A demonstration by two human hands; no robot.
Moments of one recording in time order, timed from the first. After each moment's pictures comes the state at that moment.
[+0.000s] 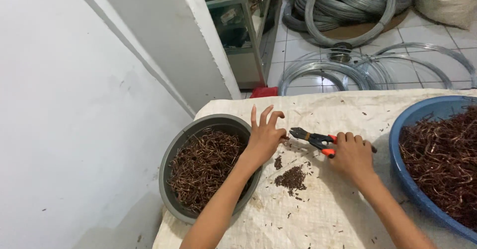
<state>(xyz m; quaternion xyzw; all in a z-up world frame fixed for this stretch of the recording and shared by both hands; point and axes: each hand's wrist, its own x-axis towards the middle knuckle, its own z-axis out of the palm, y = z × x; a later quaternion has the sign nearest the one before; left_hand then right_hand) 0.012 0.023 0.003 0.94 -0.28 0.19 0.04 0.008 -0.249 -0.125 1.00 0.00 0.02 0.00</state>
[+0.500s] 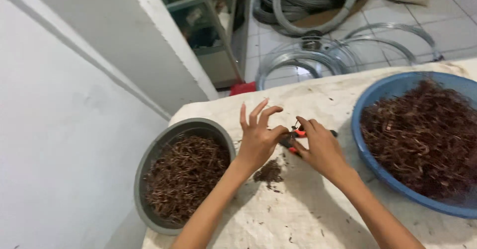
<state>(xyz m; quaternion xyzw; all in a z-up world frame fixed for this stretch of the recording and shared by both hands) -0.017 -0.045 0.033 0.86 -0.36 0.34 0.13 -0.048 -0.235 -0.019 0.95 0.09 0.15 -0.25</state>
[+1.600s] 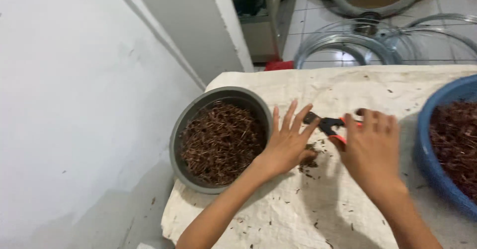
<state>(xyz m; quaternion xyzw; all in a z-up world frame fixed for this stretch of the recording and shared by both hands) -0.059 0.005 -0.005 0.94 -0.33 0.08 0.08 -0.092 -0.197 0.032 0.98 0.08 0.20 0.03</state>
